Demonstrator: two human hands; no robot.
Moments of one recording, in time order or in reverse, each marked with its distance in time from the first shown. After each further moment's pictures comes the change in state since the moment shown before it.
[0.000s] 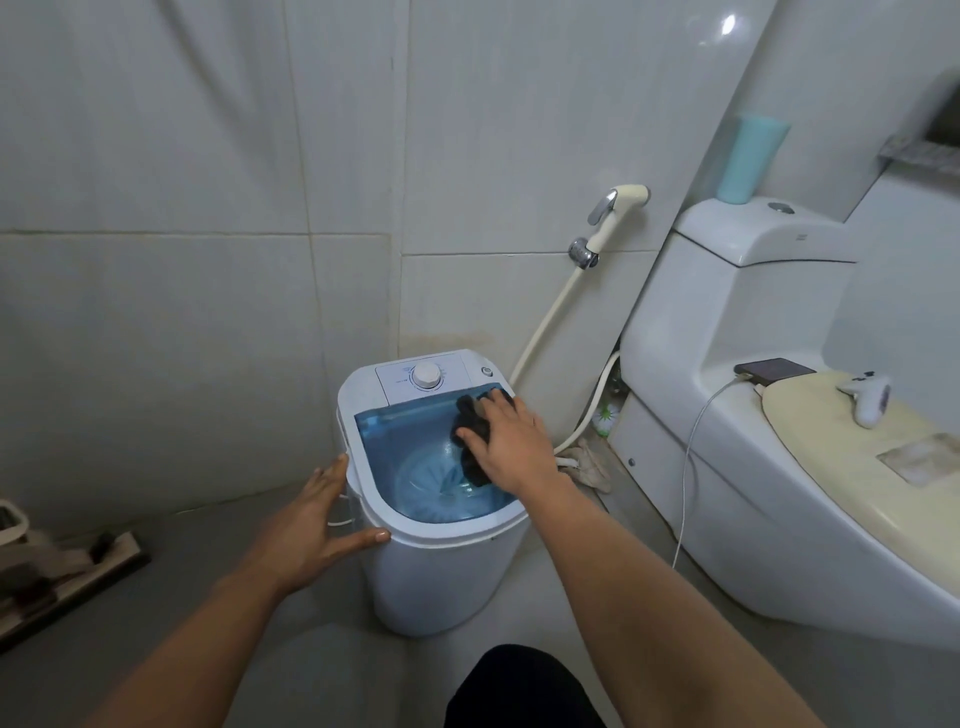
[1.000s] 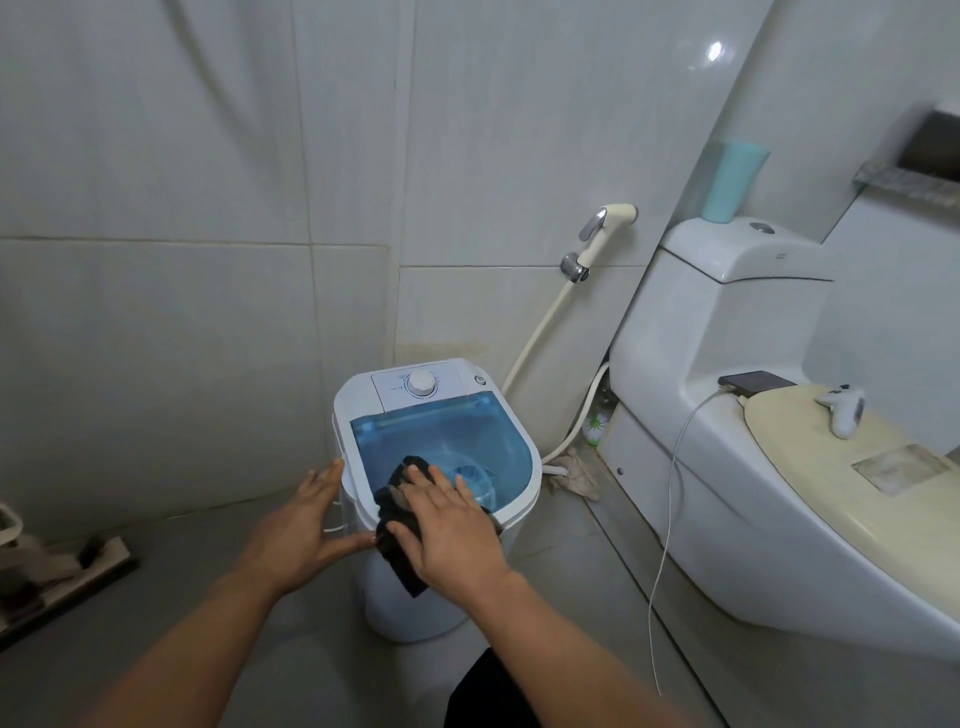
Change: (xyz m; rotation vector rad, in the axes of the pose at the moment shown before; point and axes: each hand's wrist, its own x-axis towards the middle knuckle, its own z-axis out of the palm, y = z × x) left_hand 0.001 0.002 -0.002 0.102 0.020 0.017; right_hand -0.099 -0.062 0.035 0.019 0.006 -0.323
